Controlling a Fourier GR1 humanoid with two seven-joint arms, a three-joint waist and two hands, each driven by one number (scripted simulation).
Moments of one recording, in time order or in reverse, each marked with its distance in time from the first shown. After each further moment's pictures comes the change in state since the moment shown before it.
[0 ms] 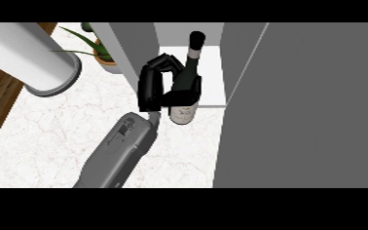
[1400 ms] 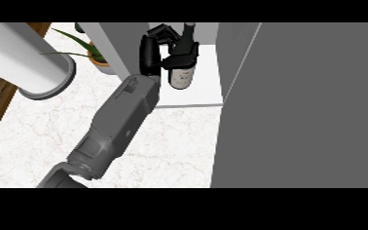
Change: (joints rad) left arm -0.404 -0.001 0.205 0.607 0.073 -0.061 -0.195; right arm 0.026 0.014 -0.009 0.012 -0.018 0.035 -0.030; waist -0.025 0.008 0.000
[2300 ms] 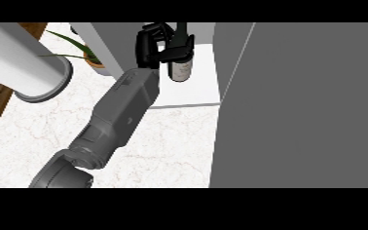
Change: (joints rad) left arm -0.121 -0.004 0.165 0.216 0.073 -0.095 -0.076; right arm -0.001 0.022 0.037 0.008 -0.005 0.002 -0.012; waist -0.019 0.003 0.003
